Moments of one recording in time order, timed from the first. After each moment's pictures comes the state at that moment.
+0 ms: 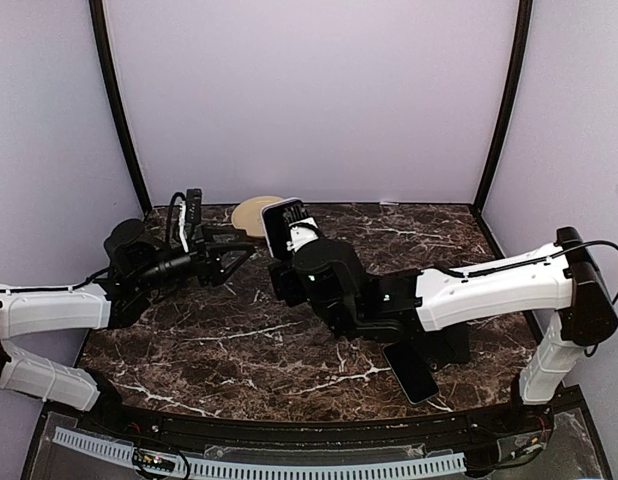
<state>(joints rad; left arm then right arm) -0.57 1.18 0.54 0.71 0.58 -0.34 1.31 1.72 1.27 0.10 0.82 0.22</state>
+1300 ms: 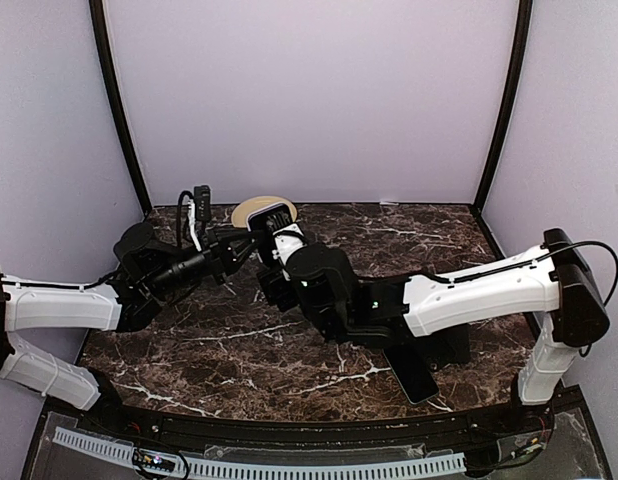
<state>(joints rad) -0.69 1.25 0.56 0.86 0.41 -0.37 1.32 1.78 1.28 0.21 0.78 0.08</state>
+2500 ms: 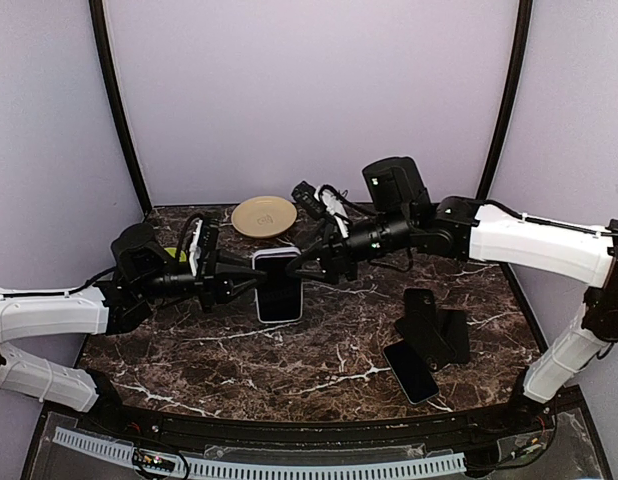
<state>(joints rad) -0.70 1.15 0.56 0.61 0.74 -0.12 0.95 1.54 1.35 -0.27 -0.56 -0.04</state>
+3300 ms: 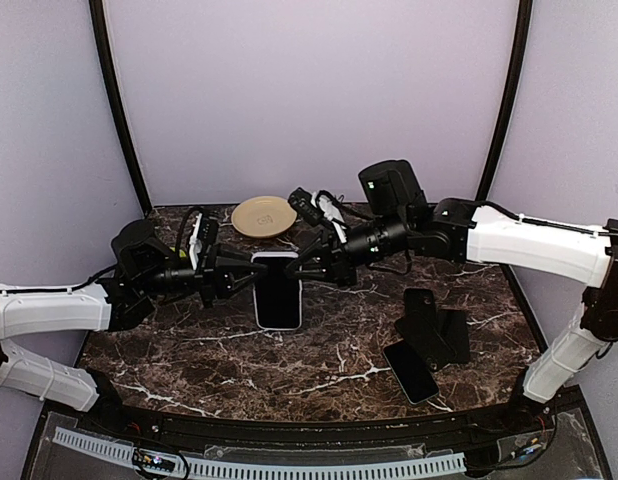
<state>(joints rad) -0.70 1.17 0.58 0.66 0.75 -0.18 0.96 1.56 1.35 -0.27 -0.60 -0.04</state>
